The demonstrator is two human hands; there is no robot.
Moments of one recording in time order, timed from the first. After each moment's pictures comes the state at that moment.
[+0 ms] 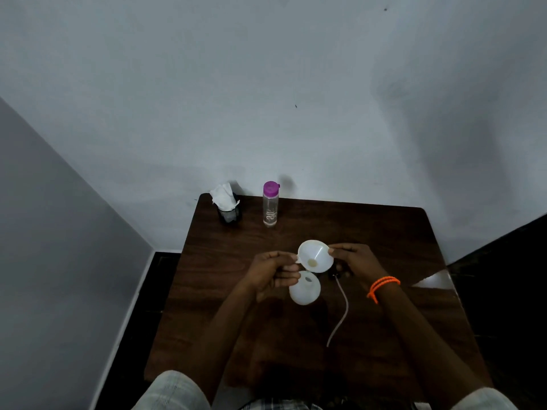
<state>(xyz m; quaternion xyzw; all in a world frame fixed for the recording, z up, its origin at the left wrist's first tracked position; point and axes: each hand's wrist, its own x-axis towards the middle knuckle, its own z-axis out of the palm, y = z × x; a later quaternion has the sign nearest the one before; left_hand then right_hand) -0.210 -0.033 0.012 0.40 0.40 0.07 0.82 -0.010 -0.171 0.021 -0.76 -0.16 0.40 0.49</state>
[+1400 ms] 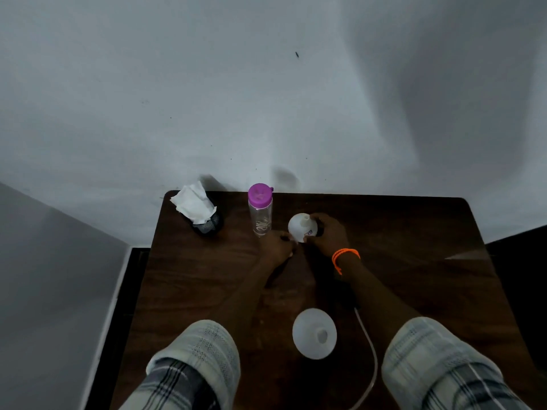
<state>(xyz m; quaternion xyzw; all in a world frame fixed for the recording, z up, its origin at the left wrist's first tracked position) -0.053 0.094 -0.149 0.67 0.49 0.02 0.56 0.086 0.000 -0.147 -0.85 -0.31 0.27 0.33</state>
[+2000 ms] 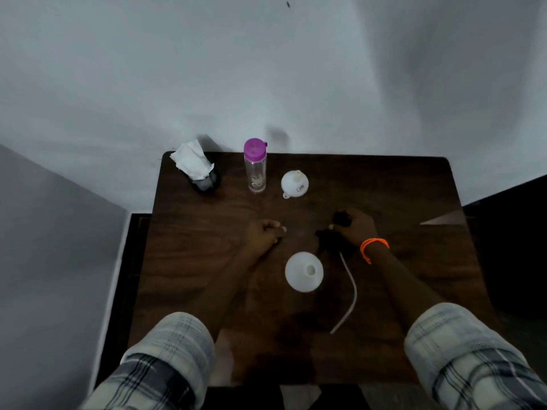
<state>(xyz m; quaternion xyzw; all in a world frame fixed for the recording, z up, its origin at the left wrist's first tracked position) -0.138 0.039 -0.123 0.59 0.51 0.00 0.62 0.079 -0.124 -0.123 -0.89 -0.27 0.29 0.21</state>
